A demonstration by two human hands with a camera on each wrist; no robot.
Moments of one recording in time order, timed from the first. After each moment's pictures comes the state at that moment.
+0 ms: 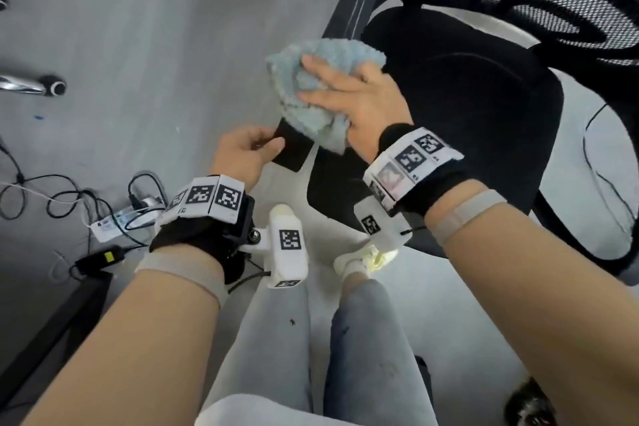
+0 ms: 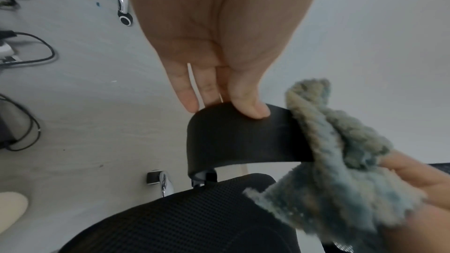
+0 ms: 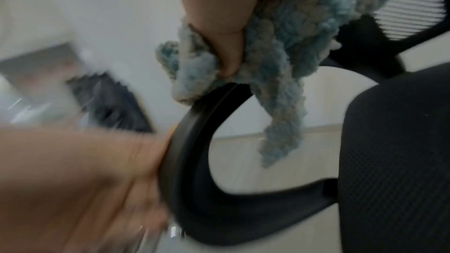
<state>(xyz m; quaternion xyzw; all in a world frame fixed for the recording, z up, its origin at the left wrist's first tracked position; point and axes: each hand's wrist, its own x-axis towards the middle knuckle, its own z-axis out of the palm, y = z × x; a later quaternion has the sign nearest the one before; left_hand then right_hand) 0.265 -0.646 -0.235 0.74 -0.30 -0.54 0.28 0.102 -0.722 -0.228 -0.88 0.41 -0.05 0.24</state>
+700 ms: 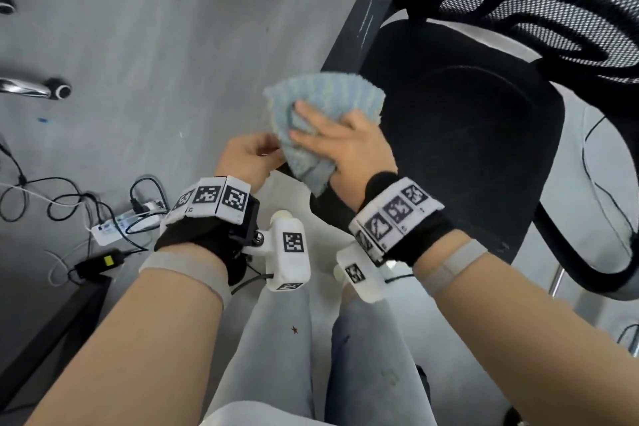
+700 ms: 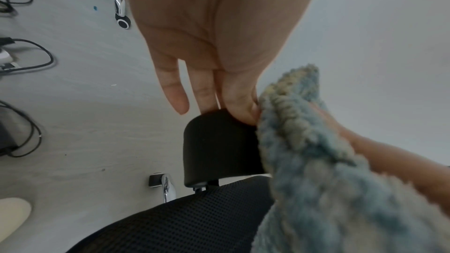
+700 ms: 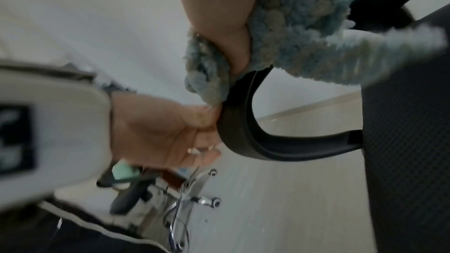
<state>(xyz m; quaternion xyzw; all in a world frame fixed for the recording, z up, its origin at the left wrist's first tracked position) 0.271 -0.652 -0.228 0.73 -0.29 -0.57 0.23 0.117 -0.688 -0.229 -0.86 0.42 -0.03 0.28</state>
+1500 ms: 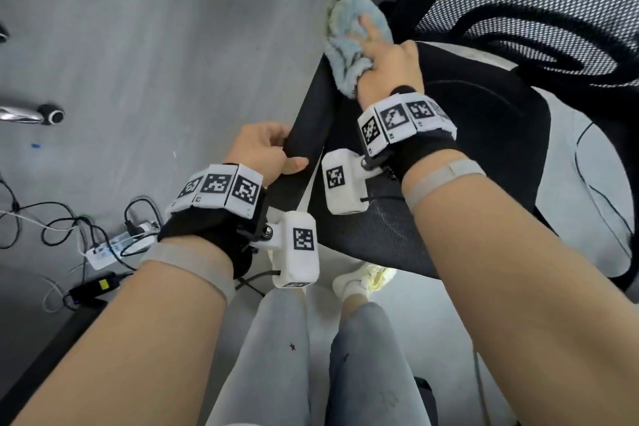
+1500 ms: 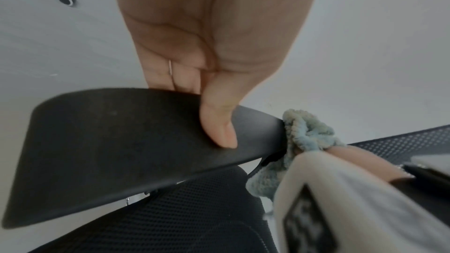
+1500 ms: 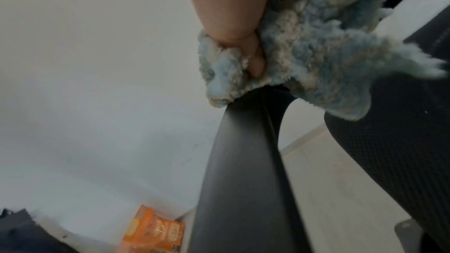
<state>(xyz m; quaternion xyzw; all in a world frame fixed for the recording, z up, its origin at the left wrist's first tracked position) 0.252 -0.701 -0.204 0.70 -0.30 -0.62 0.19 0.110 -0.796 -0.209 -0.70 0.65 -0.04 0.29</state>
